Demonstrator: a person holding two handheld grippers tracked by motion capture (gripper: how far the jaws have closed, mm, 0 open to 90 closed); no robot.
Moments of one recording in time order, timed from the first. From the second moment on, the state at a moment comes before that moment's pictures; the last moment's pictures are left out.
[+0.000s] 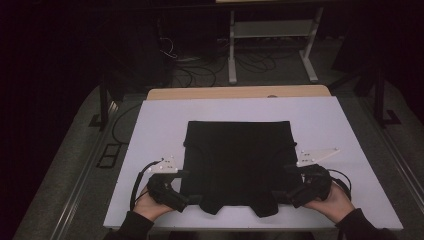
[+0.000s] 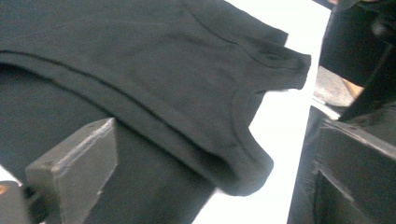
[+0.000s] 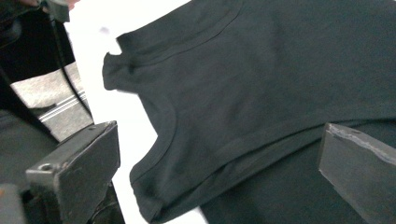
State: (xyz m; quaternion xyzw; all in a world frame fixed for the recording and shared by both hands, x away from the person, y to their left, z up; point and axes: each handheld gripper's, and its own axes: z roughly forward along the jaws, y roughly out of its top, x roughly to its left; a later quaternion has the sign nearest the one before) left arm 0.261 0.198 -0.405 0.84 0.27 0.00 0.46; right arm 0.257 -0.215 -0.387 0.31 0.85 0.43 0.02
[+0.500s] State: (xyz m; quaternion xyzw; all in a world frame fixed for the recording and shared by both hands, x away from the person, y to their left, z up) left arm 0.261 0.218 -0.411 0.83 0.30 0.02 0.46; right arm 0.281 -0.201 -0.367 0.30 0.85 0.44 0.05
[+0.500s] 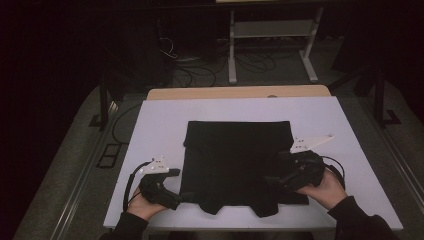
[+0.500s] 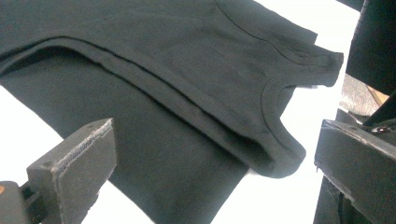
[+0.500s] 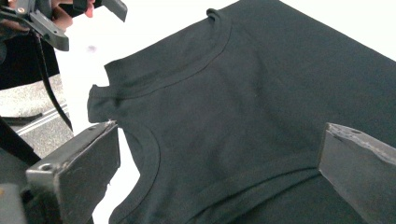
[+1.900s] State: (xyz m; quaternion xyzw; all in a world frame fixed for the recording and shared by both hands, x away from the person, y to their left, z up) left arm 0.259 0.224 -0.419 0.84 0.31 0.02 0.45; right arm 0.318 -0.155 -0.355 0.27 0.86 0.43 0.05
